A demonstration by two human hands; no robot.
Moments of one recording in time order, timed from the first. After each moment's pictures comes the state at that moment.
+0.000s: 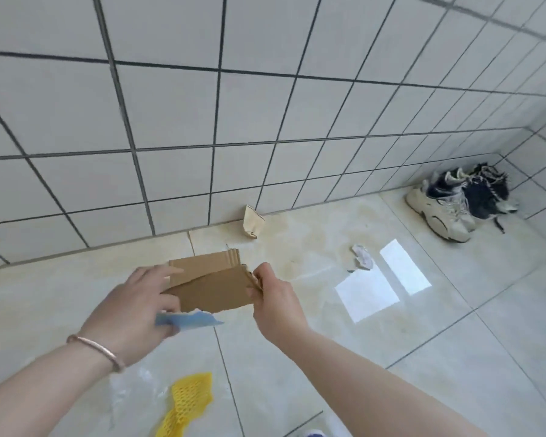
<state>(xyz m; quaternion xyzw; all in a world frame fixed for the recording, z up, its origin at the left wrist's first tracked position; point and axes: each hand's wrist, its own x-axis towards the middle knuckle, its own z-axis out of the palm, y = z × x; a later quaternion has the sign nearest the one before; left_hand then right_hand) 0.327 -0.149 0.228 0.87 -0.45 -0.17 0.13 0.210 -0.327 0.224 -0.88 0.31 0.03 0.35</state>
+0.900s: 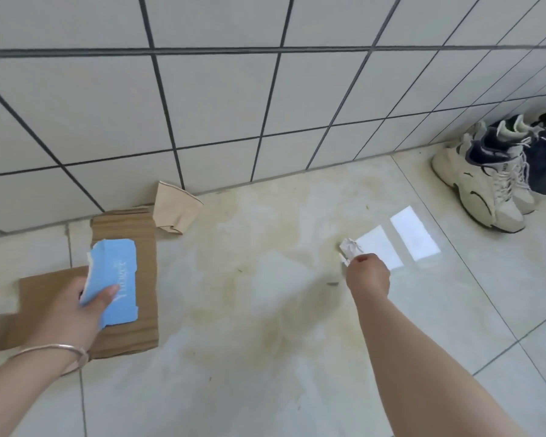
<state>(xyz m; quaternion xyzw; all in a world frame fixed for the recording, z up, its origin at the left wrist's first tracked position) 0.358 -0.359 0.048 0.89 0.04 -0.26 0.36 0.180 -0.712 0.029 -0.69 0.68 0.00 0.25</state>
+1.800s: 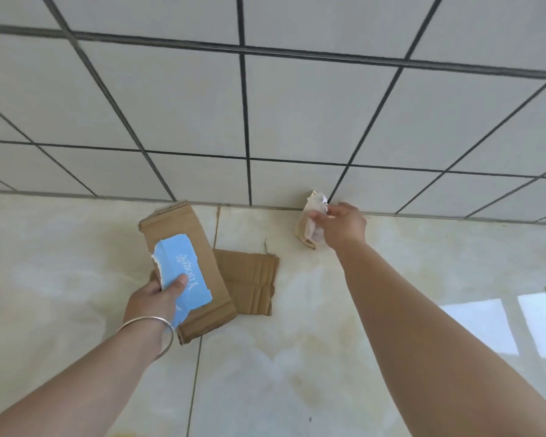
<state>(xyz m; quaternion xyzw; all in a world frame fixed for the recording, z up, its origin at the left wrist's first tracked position) 0.381 -0.291 0.014 0.75 0.34 -0.17 0.54 0.428 -0.567 0.002 -0.77 0.37 0.03 0.51</state>
